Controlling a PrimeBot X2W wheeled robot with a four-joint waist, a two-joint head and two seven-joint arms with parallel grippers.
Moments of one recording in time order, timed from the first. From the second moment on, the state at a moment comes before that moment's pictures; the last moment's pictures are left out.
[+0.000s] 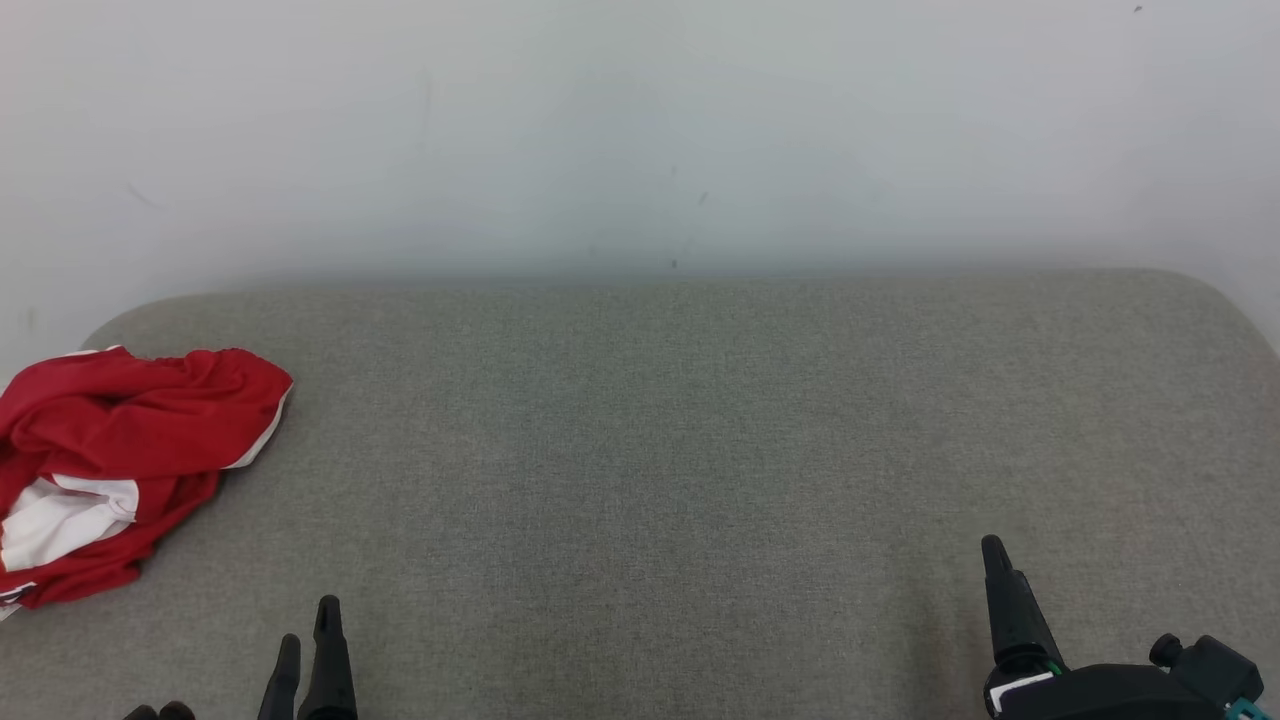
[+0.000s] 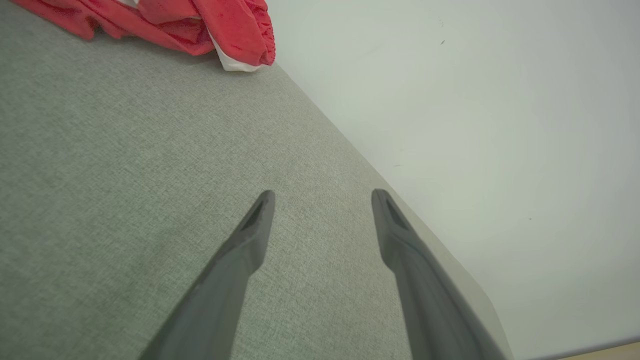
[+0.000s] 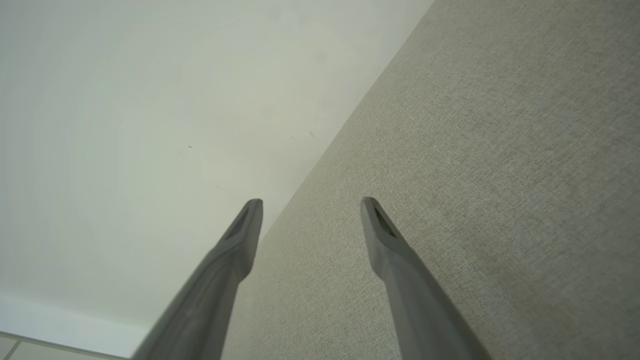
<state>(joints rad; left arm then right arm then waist) 0.00 0.04 0.03 0.23 -0.90 -0.07 -0.08 -0.03 -0.05 0.03 0.26 1.06 0.12 -0.08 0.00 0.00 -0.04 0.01</state>
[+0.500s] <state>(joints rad) 0.02 0.05 0.01 0.22 -0.63 -0.04 -0.12 -0.02 -0.06 0.05 0.29 0.81 0.13 -0.11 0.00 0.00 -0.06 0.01</state>
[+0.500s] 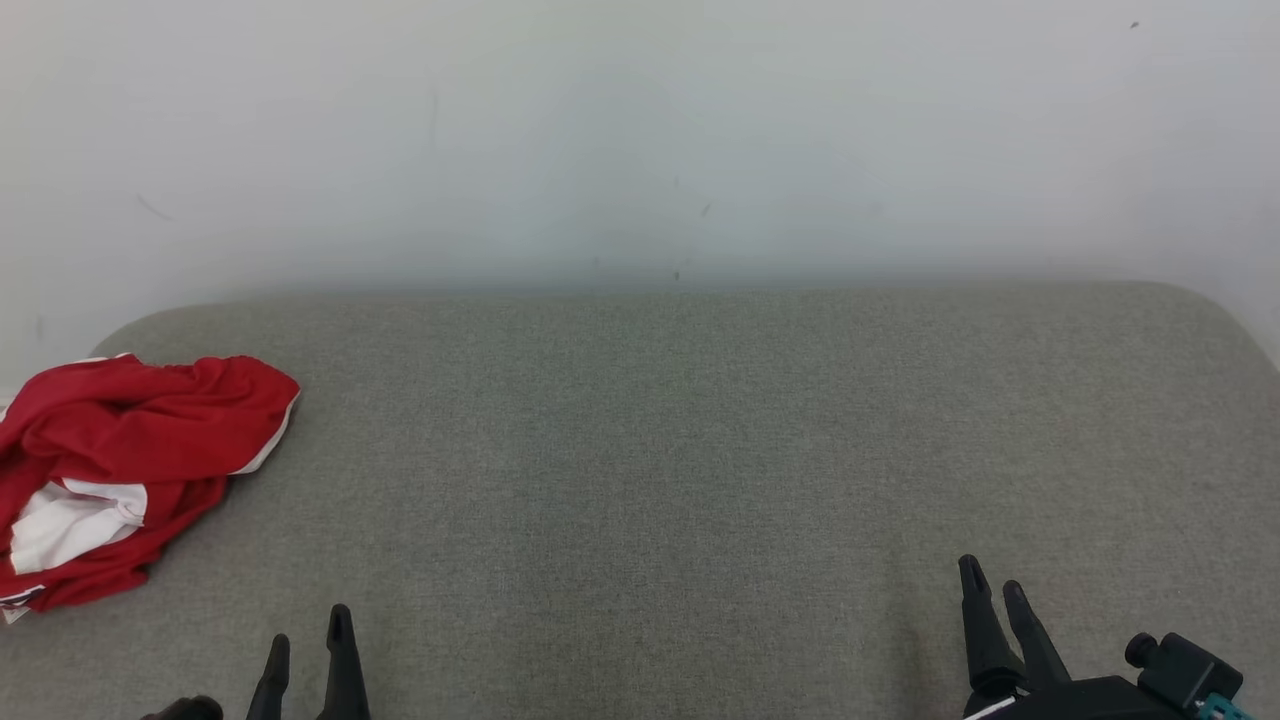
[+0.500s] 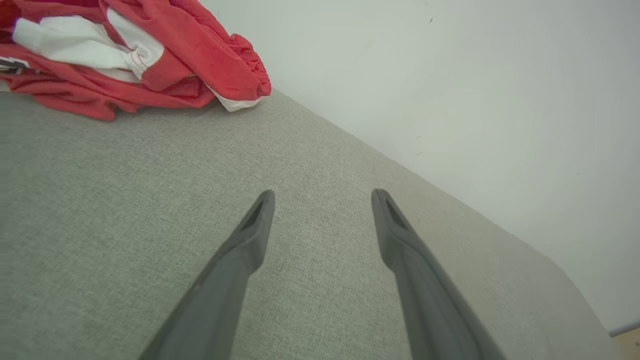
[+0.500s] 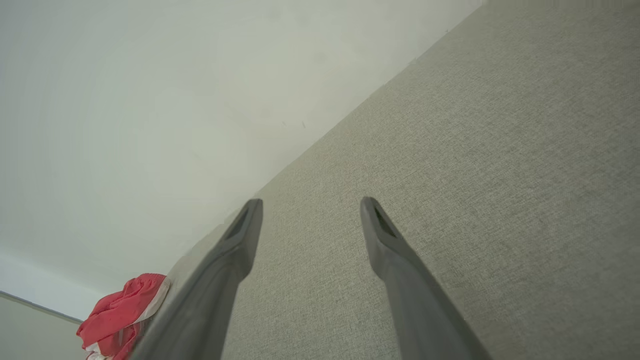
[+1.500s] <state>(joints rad) 0.04 0.10 -0.04 0.21 -0.30 -0.01 -0.20 0.02 -0.05 0.04 0.29 0.44 0.13 -0.11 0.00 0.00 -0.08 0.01</state>
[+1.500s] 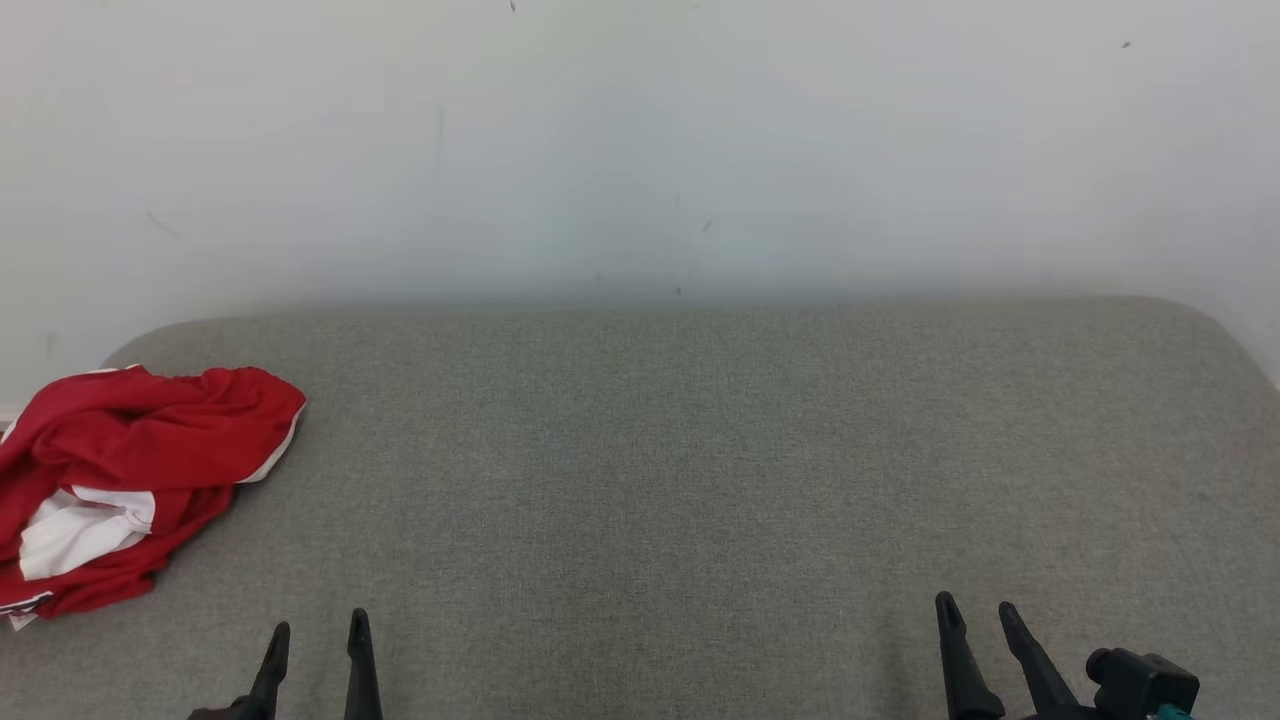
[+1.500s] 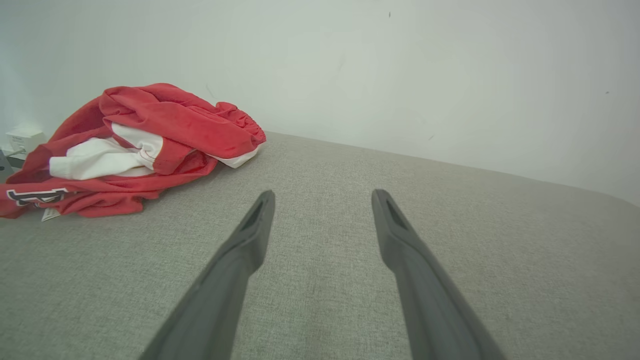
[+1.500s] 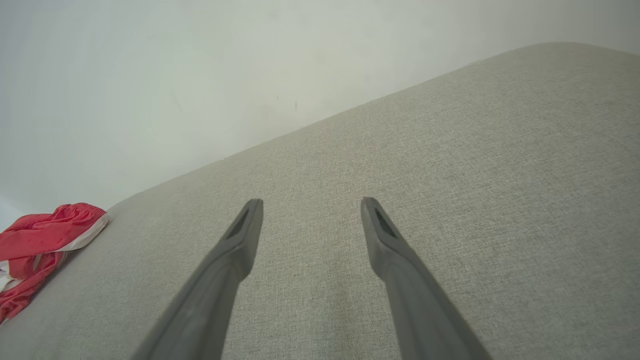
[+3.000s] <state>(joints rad) 0.06 0.08 -0.02 0.24 -0.06 -0.01 -0.26 0.04 -0.05 0.09 0.30 0.23 0.13 -0.15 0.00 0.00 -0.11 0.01</state>
